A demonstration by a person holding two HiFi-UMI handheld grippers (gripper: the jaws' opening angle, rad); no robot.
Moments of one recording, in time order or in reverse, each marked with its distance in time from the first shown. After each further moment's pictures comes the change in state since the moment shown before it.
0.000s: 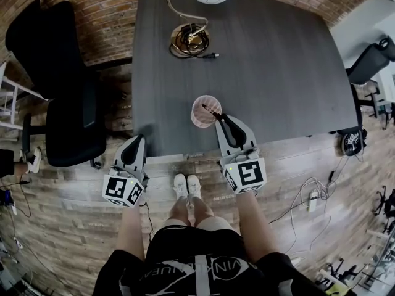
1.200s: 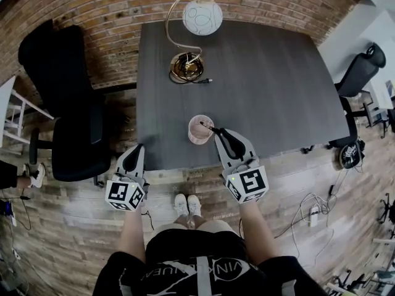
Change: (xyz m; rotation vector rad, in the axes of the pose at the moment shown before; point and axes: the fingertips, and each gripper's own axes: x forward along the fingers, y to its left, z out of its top) left arm -0.006 -0.002 0.040 0.017 -0.052 0.034; right arm -0.024 0.000 0.053 -0.013 -0.041 0.057
